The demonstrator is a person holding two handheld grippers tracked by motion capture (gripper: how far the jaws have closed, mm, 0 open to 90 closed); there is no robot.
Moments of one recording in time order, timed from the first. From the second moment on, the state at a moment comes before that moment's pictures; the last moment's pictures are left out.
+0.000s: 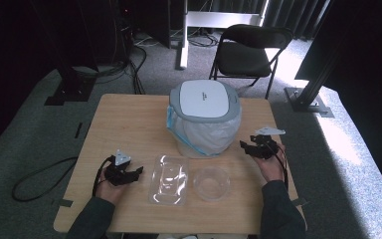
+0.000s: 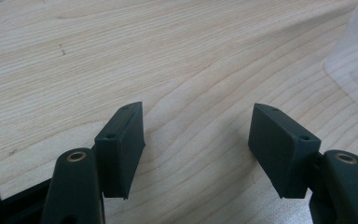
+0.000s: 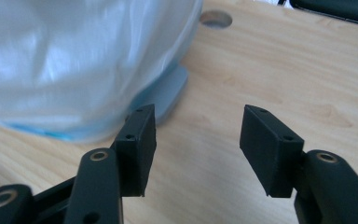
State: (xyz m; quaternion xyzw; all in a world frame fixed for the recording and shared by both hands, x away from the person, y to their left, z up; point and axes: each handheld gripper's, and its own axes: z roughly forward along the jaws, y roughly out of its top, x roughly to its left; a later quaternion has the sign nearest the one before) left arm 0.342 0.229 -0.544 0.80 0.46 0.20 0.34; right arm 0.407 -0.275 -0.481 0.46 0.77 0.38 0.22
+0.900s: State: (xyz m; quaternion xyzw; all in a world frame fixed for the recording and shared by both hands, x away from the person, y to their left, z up) left arm 0.342 0.228 -0.544 0.79 0.46 0.20 0.34; right arm 0.421 -0.277 -0.376 0.45 0.72 0.46 0.25
